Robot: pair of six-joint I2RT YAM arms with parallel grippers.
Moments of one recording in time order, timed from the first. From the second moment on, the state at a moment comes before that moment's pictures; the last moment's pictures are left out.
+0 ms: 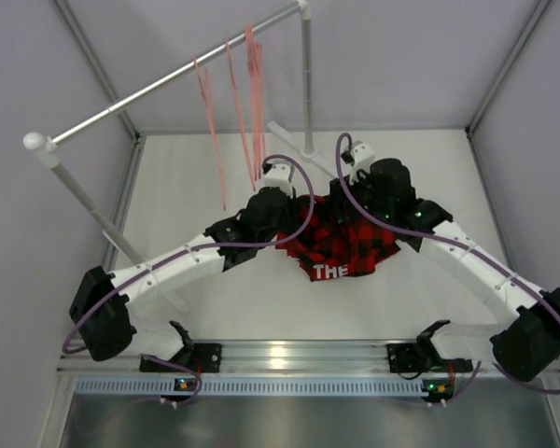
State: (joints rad) left arm -0.87 1.37 1.05 -0.09 -0.36 -0.46; right arm 0.56 1.22 1.08 -0.33 -0.10 0.09
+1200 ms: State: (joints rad) left arm -0.86 1.33 1.04 -0.09 -0.32 -0.38; right arm 0.61 1.15 1.06 -0.32 0.07 0.04
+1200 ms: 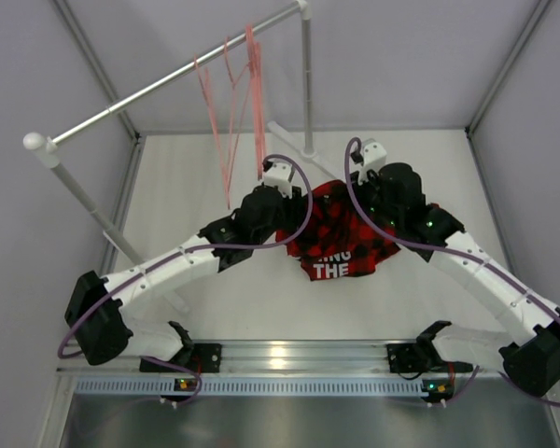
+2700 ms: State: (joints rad) left arm -0.83 1.38 1.13 -0.07 0.05 -0.12; right arm 0.62 1.26 1.08 -0.41 0.02 -0.01
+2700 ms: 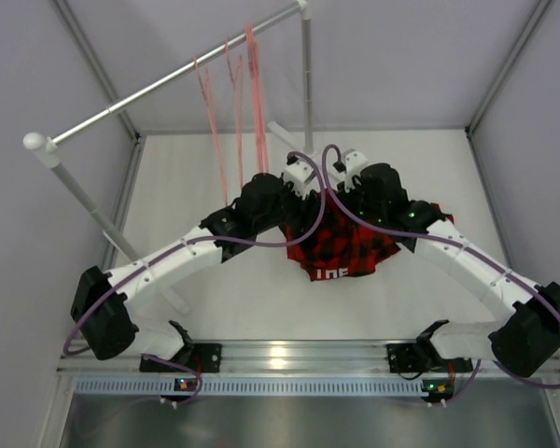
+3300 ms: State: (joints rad) left arm -0.82 1.12 1.28 -0.18 -0.01 -0.25; right arm 0.52 1.30 1.14 -0.53 -0.09 0.18
